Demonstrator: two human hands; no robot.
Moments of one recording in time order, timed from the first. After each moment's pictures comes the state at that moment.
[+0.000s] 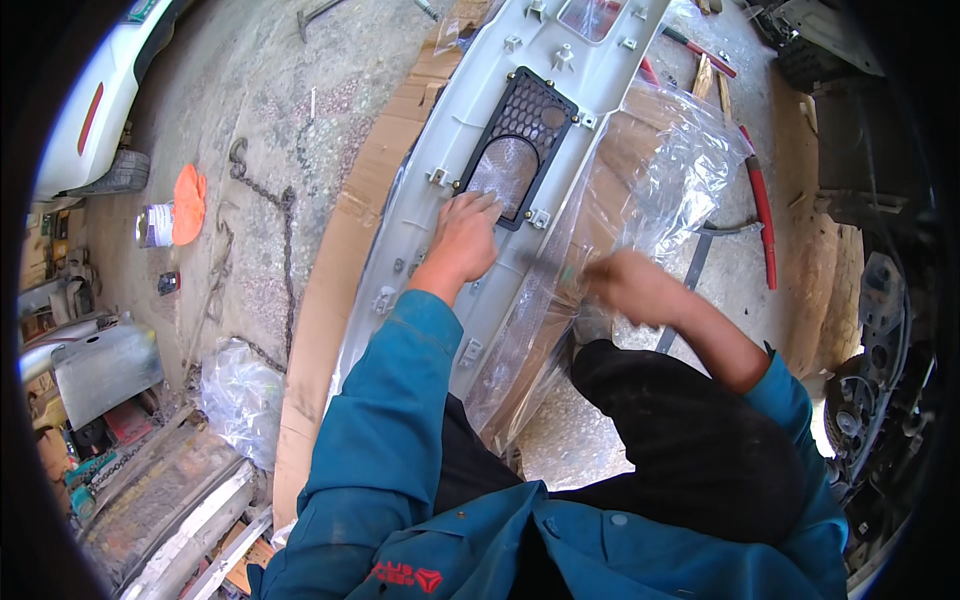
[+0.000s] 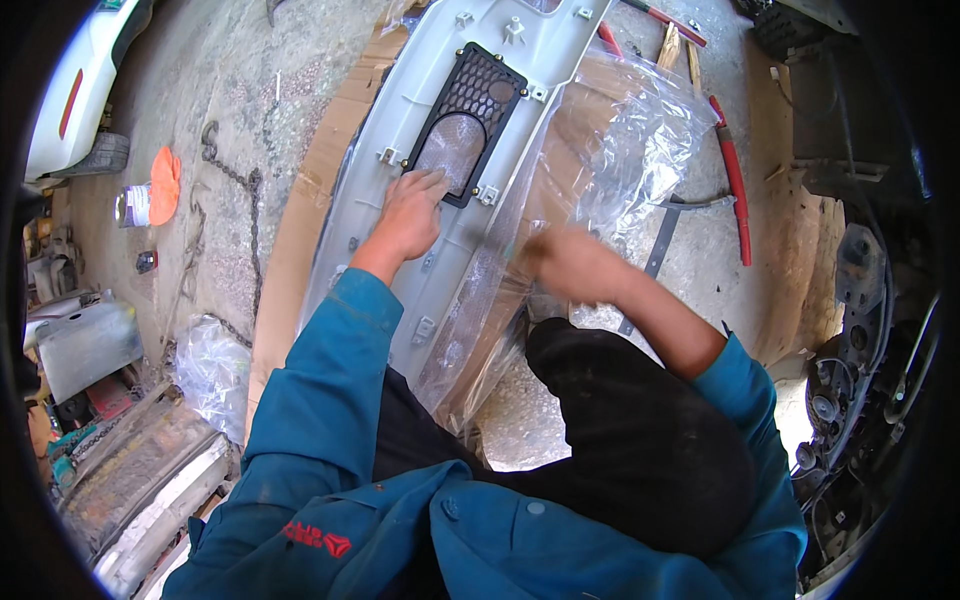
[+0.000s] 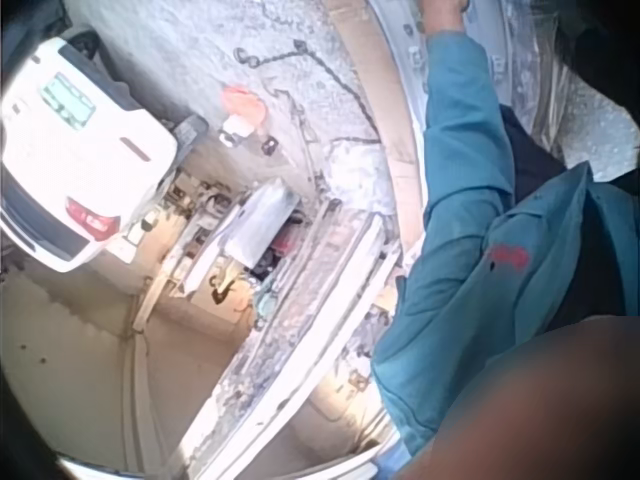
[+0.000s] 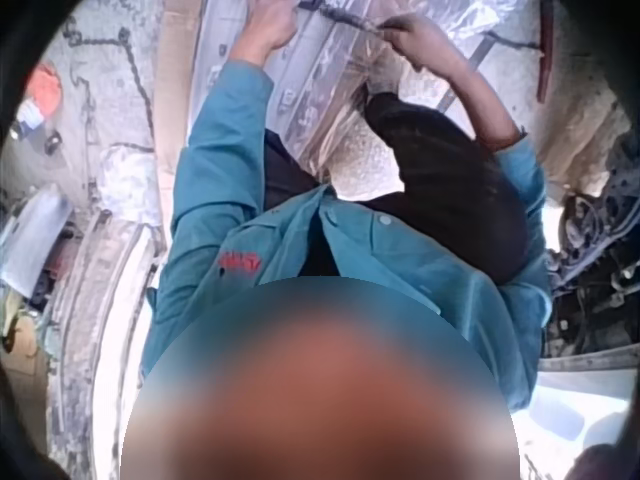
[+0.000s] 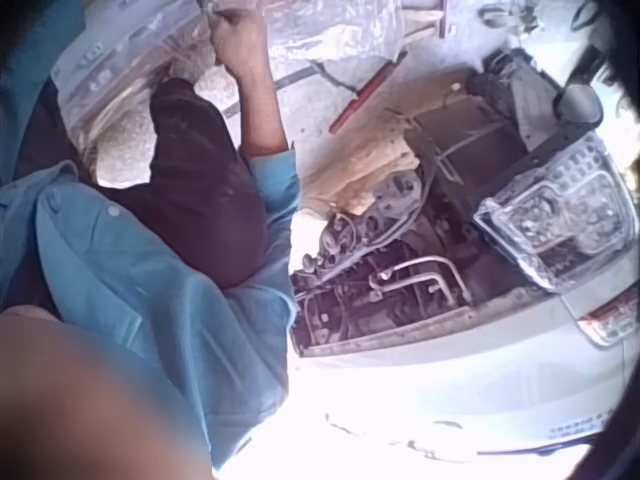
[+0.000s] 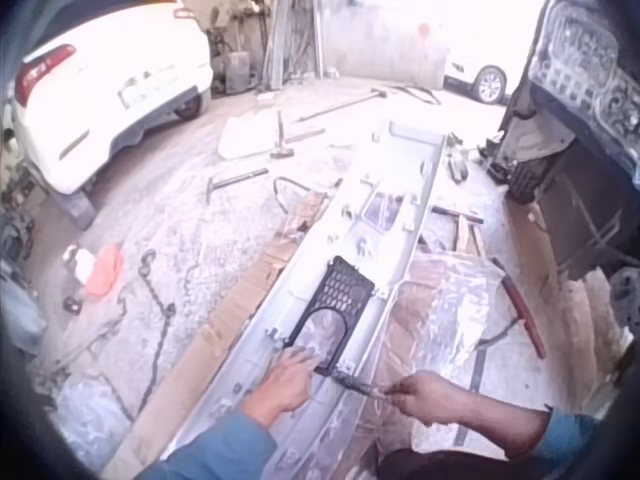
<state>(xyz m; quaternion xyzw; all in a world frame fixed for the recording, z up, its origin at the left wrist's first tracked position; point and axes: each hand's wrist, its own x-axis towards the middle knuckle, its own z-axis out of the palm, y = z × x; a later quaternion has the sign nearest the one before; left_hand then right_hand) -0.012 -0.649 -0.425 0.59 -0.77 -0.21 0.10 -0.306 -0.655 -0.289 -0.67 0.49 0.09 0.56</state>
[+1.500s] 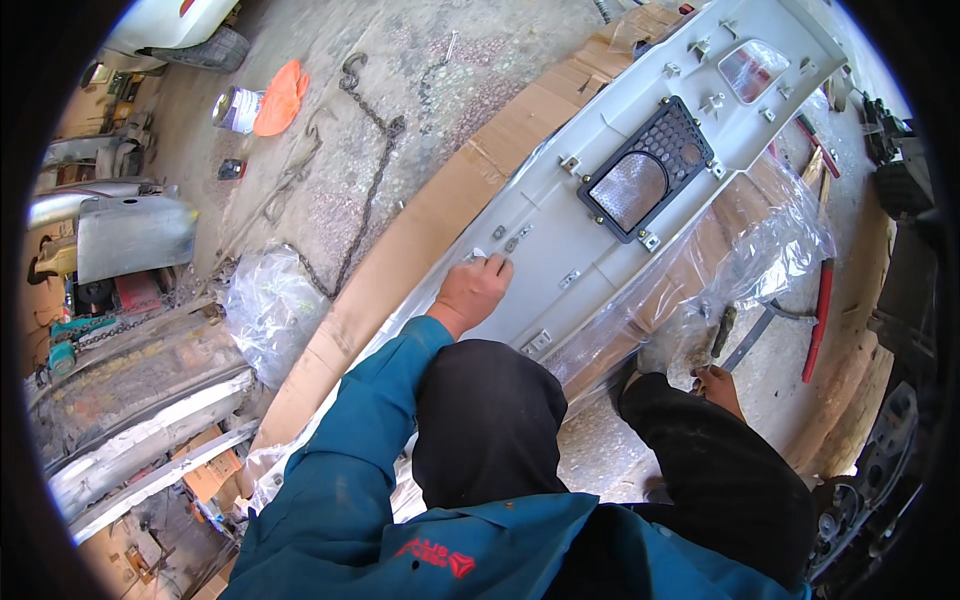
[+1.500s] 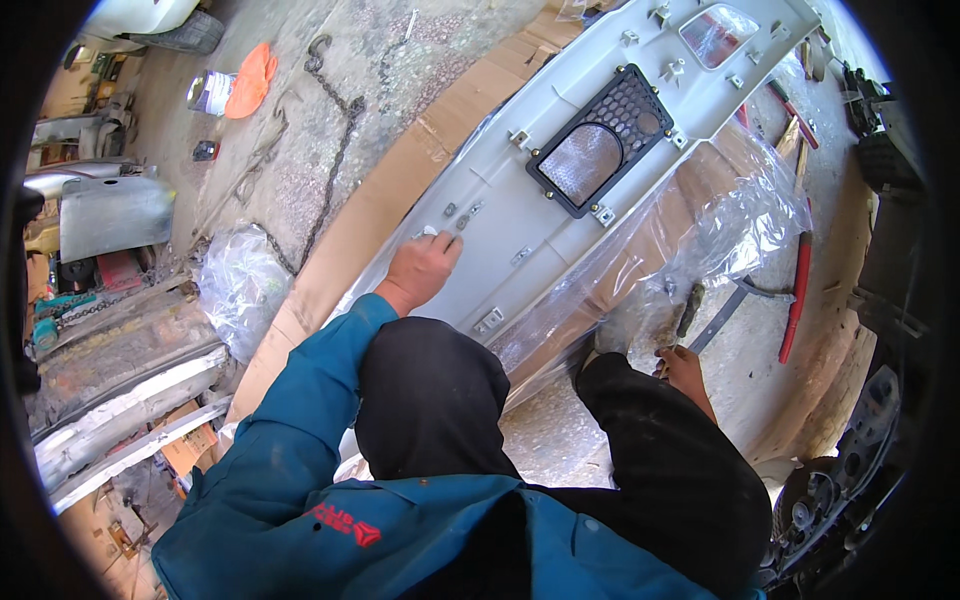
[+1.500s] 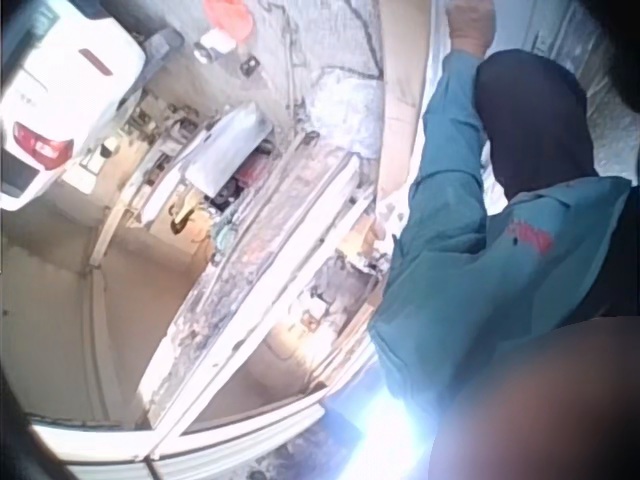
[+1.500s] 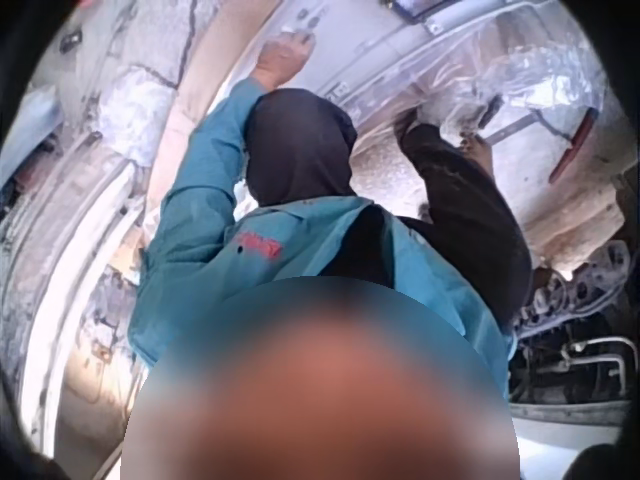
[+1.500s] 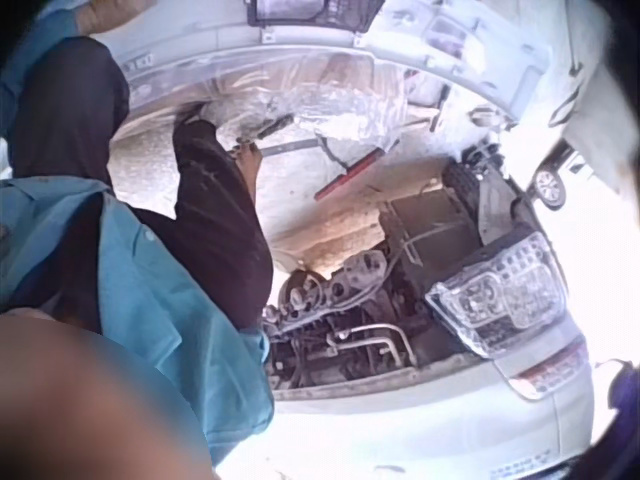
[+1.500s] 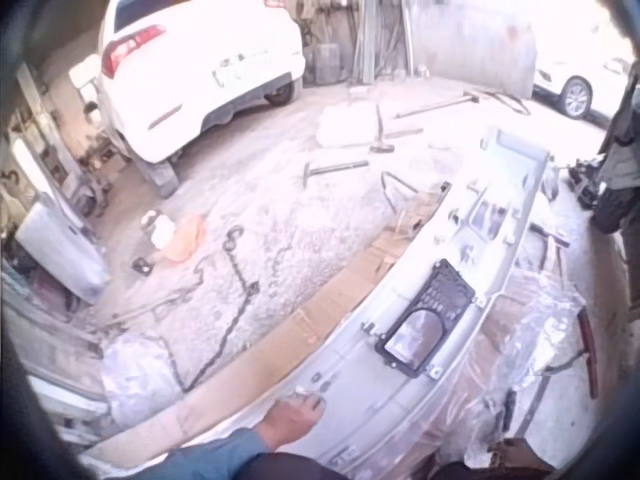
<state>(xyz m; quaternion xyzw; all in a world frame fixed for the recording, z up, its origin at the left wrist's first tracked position) 0.102 -0.498 -0.433 0.60 -0.80 -0.05 0.02 -0.478 -0.534 -0.477 -0.31 0.69 -0.06 0.65</state>
